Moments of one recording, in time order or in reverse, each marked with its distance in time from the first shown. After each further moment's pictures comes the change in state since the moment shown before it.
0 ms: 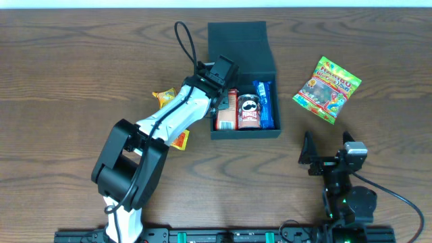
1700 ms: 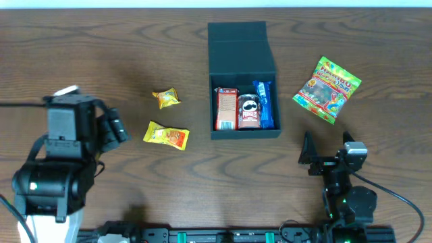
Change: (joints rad) left arm 0.528 -1.006 -0.135 -0.604 -0.112 0.185; right arm 0.000 0.000 0.000 0.000 0.000 0.000
